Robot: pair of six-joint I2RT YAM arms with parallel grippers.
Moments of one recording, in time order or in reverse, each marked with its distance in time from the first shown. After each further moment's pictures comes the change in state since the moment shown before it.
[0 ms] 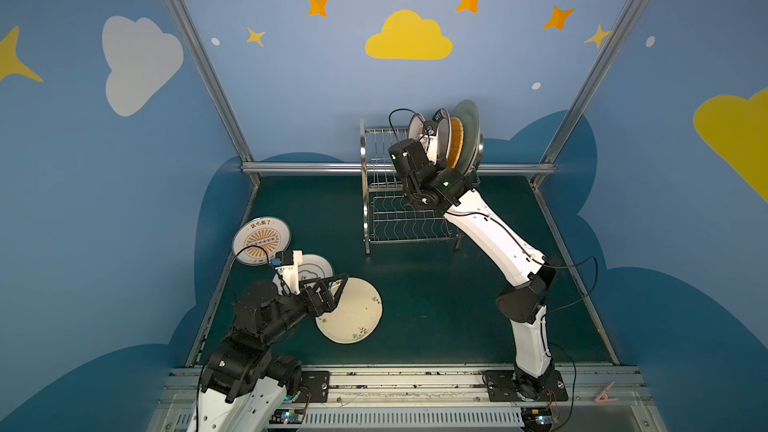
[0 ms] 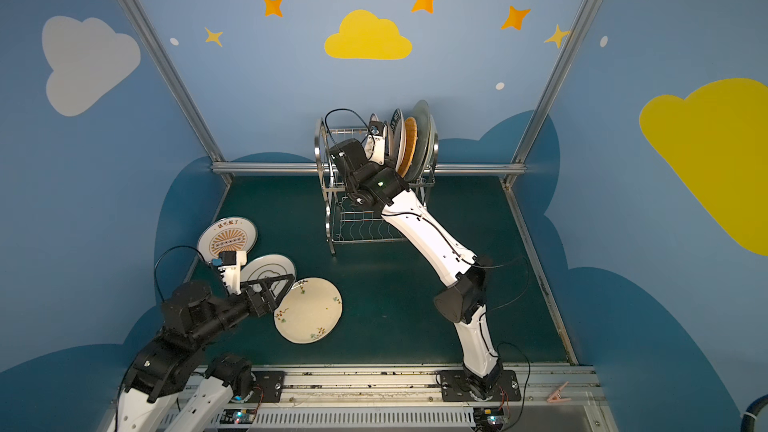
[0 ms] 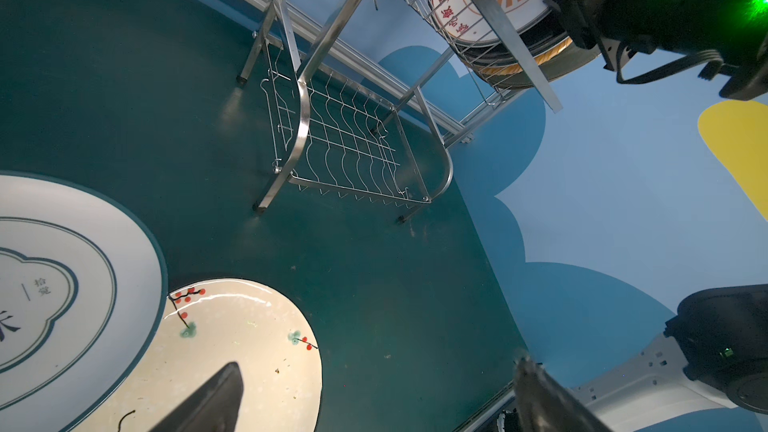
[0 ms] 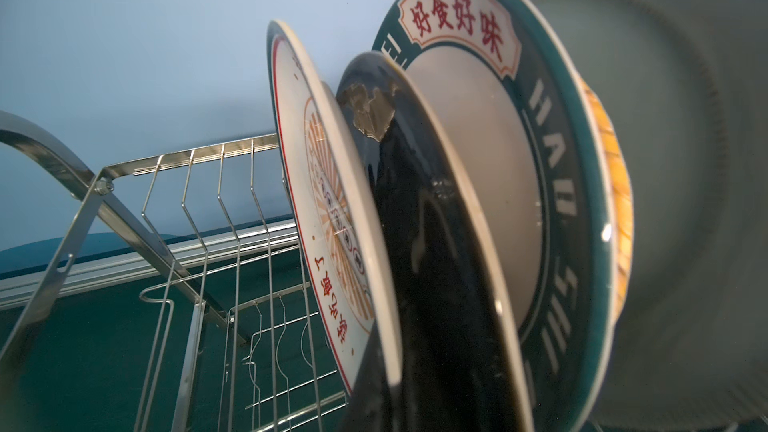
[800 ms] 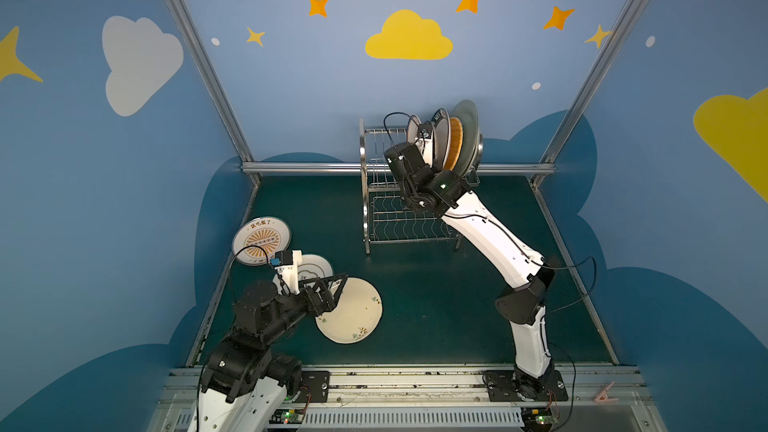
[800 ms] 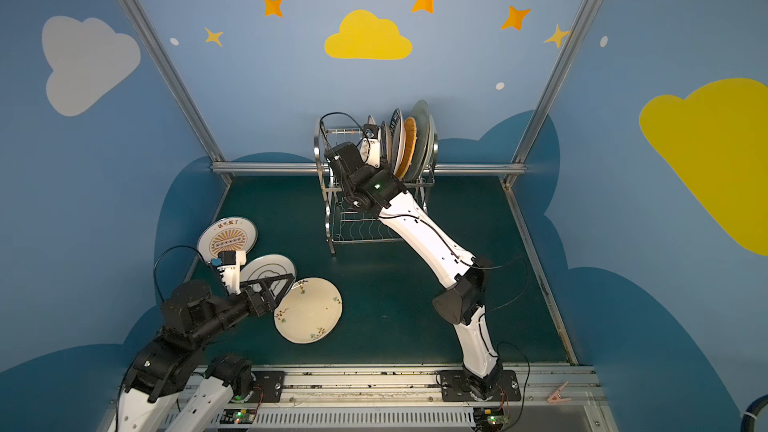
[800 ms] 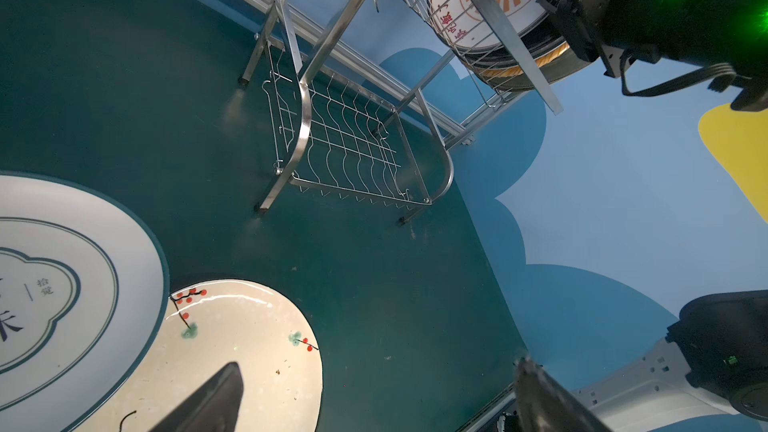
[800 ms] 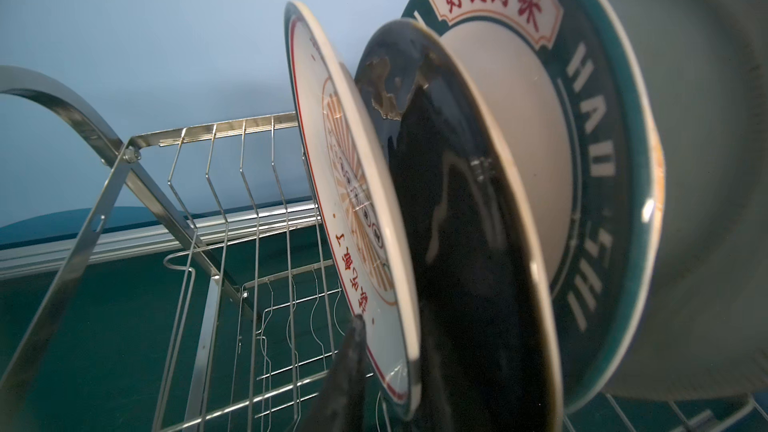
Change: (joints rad) left arm 0.008 0.000 0.000 0.000 0.004 0.000; right arm 0.025 0.000 0.000 -0.024 -0.024 -0.009
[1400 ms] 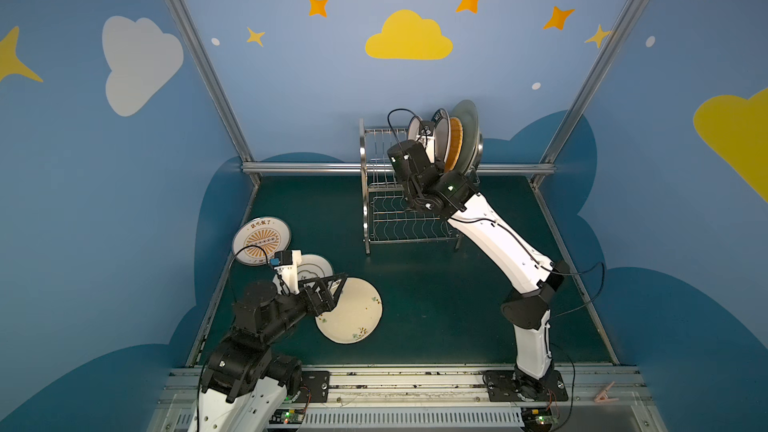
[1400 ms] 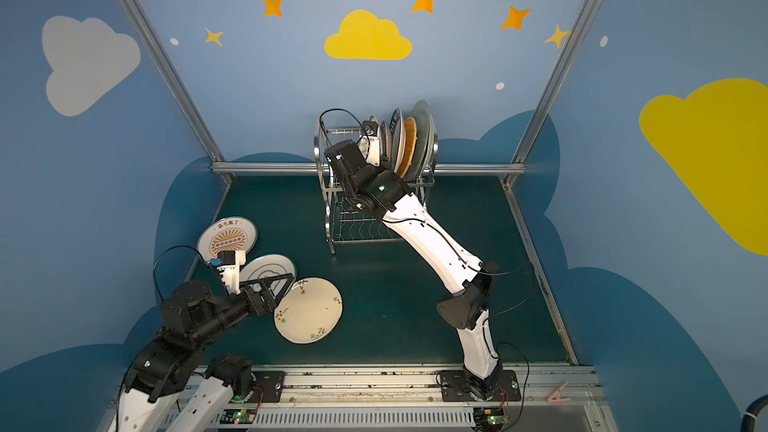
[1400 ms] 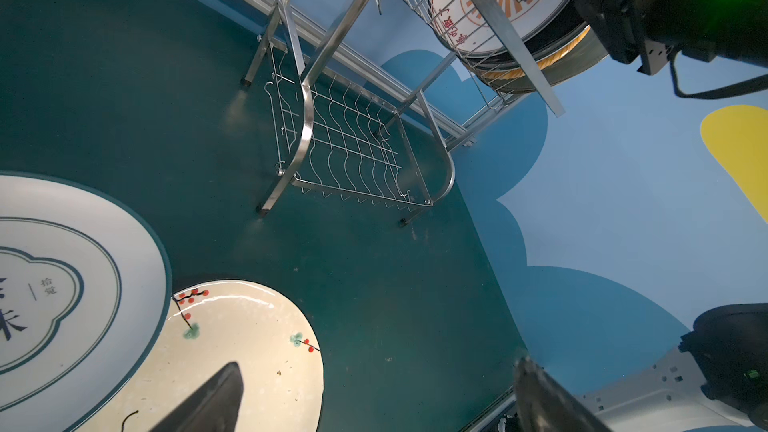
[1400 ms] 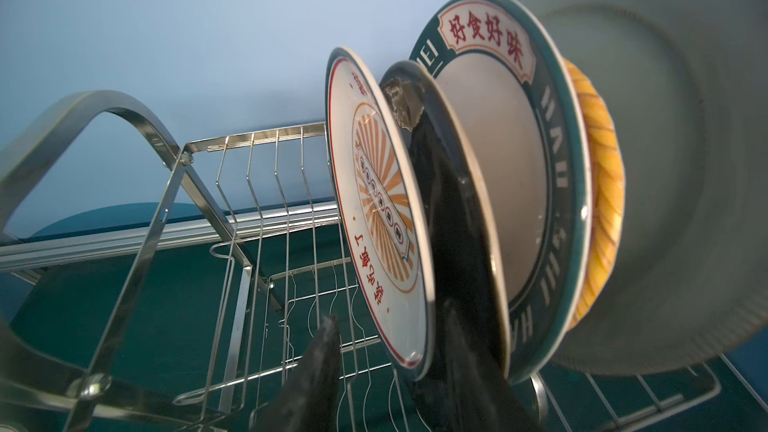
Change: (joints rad) left arm 0.005 0.000 0.000 0.000 -0.001 0.000; right arm 0.018 -0.052 0.000 0.002 -0.035 -0.016
